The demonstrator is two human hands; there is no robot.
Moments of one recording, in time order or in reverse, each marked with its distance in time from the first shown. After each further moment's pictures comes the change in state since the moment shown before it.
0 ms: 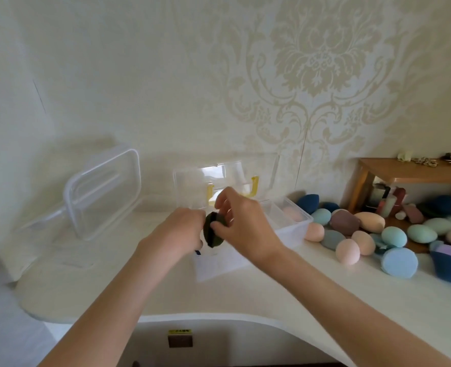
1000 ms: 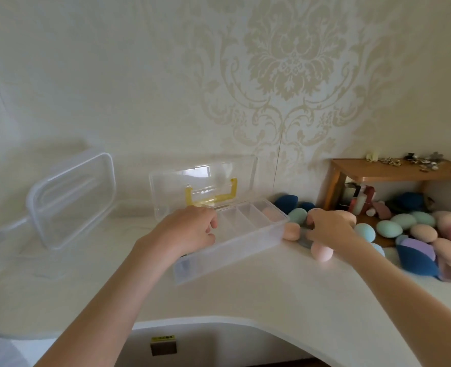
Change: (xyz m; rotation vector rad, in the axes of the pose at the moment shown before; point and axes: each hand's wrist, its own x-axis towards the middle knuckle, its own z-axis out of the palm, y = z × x) left_hand -0.003 0.035 -0.009 -0.131 0.020 0.169; right_hand -0.021 0.134 -0.103 -0.857 -0.259 0.645
